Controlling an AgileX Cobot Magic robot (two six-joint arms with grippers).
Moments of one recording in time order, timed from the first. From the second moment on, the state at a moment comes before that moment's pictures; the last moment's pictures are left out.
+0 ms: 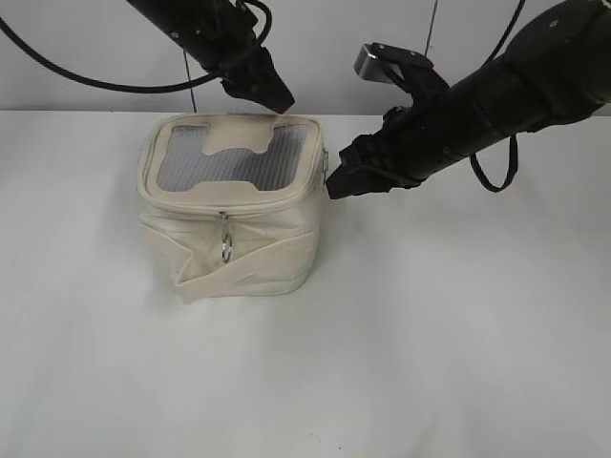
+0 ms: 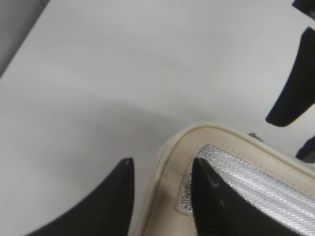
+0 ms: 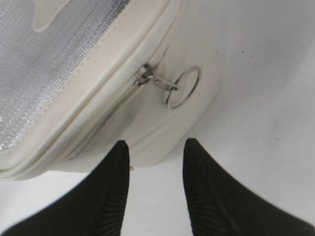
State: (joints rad) left arm -0.41 2.15 -1.94 -0.58 1.02 1.03; right arm 0.36 1.91 -1.21 0.96 0.53 -0.86
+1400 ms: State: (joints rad) left arm -0.37 2.28 -2.06 -0.63 1.18 0.96; right arm 0.33 1.91 -1.21 1.01 0.53 -0.96
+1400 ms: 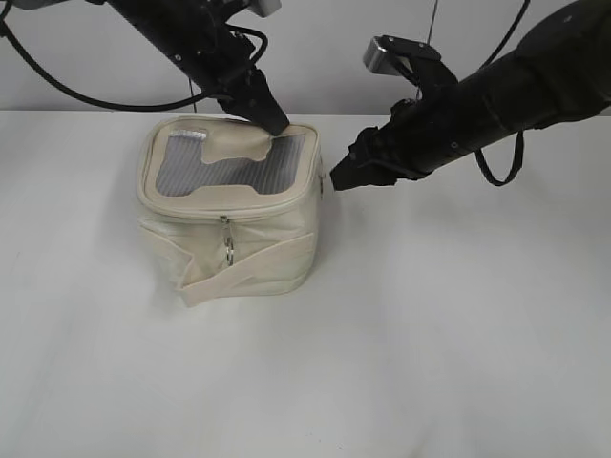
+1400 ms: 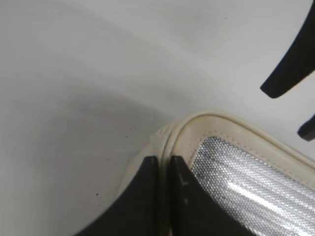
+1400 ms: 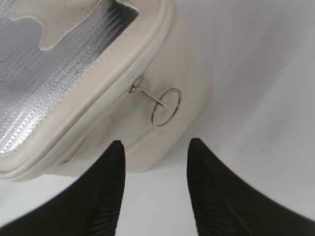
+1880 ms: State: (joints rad) left arm -0.37 2.28 -2.06 -0.62 1.18 0.95; right arm 0.38 1.98 -1.21 1.04 0.51 -0.98
